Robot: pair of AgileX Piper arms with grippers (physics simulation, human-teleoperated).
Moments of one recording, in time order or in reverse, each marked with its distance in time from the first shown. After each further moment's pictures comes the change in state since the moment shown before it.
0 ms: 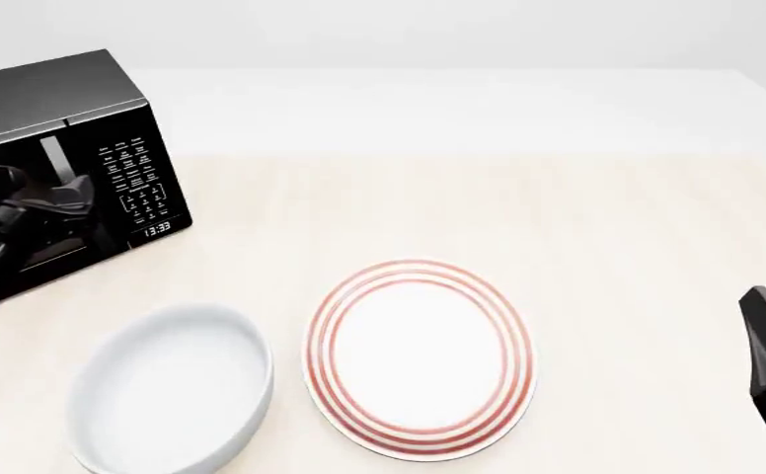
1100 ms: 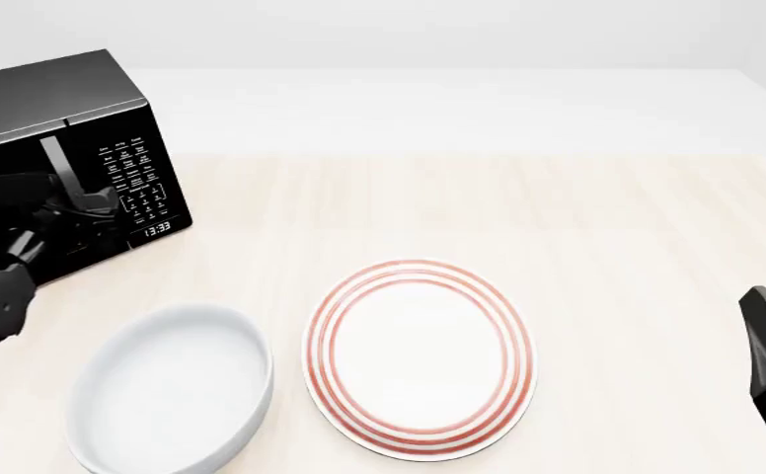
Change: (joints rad) left arm -0.008 0.212 -0.105 -0.031 -0.022; right arm 0.000 0.000 0.000 0.000 0.000
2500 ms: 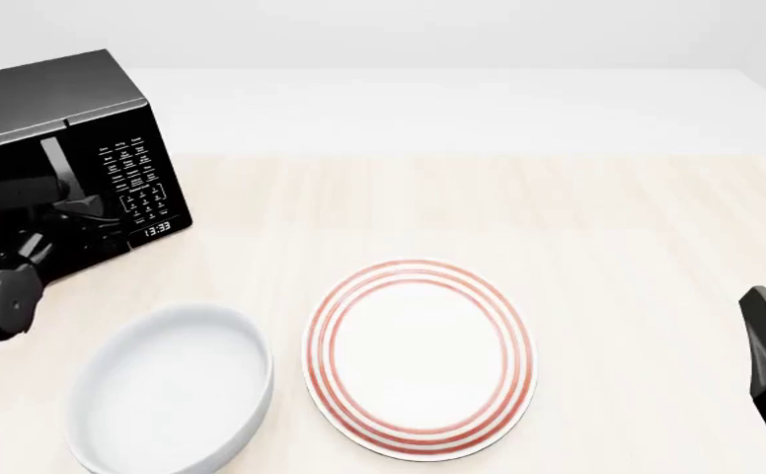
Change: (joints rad) left arm 0.008 0.064 -0.031 -0.004 -0.014; right arm 0.000 0.000 0.000 0.000 0.000
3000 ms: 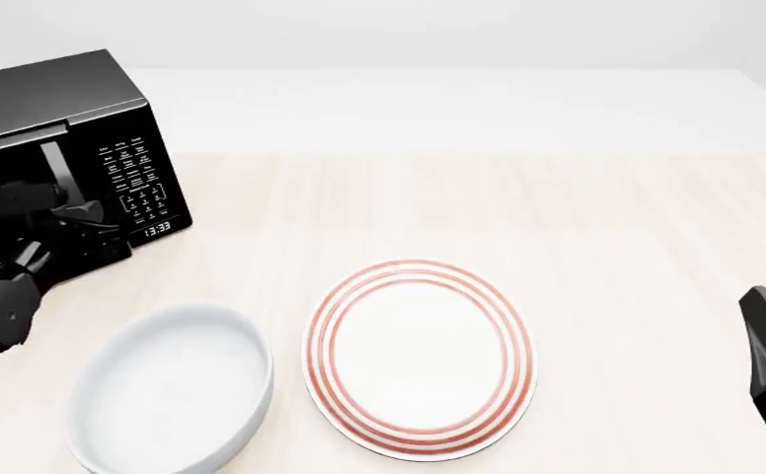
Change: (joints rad) left arm -0.007 -0.025 0.046 -0.025 -0.017; right arm 0.000 0.000 0.000 0.000 0.000
